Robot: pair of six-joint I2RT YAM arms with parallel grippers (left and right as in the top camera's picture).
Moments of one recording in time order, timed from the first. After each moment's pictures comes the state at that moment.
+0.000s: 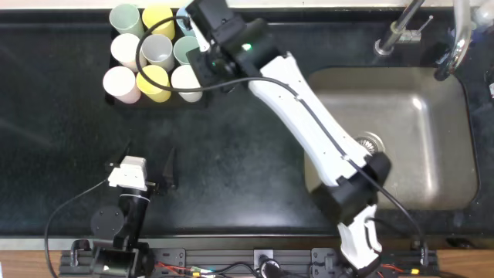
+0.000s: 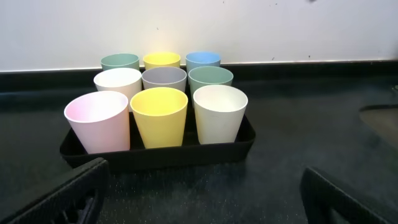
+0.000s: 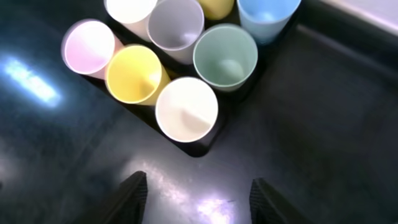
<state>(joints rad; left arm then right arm) -0.10 0.02 0.01 -0.07 0.08 -0.02 0.67 2.08 2.31 -1.19 -0.08 0.16</state>
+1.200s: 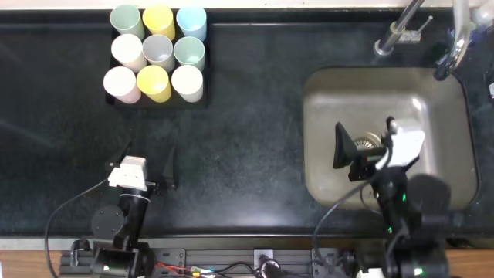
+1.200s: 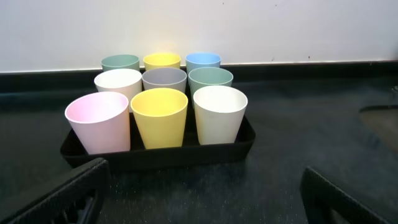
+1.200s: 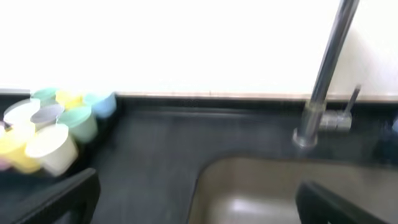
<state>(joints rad) -0.10 0.02 0.01 -0.07 0.08 -0.02 0.06 0.42 0.59 -0.34 -0.13 0.10</state>
